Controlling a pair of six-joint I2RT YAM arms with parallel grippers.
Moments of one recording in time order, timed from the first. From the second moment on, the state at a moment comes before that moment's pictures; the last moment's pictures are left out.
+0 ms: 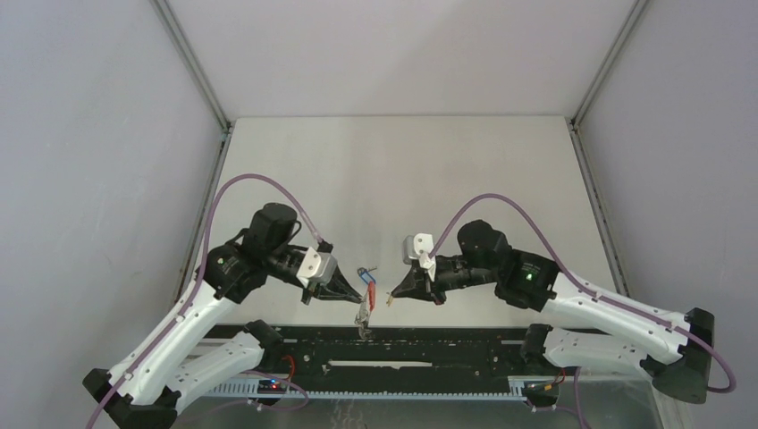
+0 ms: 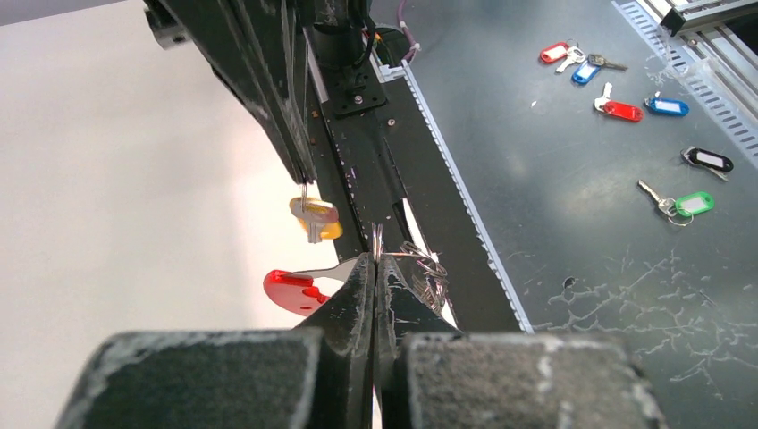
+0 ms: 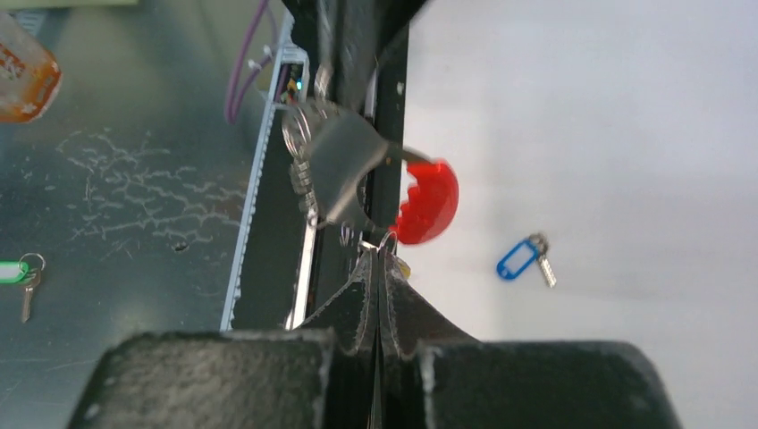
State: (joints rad) left arm -0.62 0.80 0.93 -0.82 1.16 0.67; right arm 1.05 0.95 0.82 -0.24 -0.55 -0.15
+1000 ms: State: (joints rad) left arm -0.62 0.81 0.93 -0.81 1.24 0.79; right arm 1.21 1.08 1.16 -0.50 -0.55 -0.49
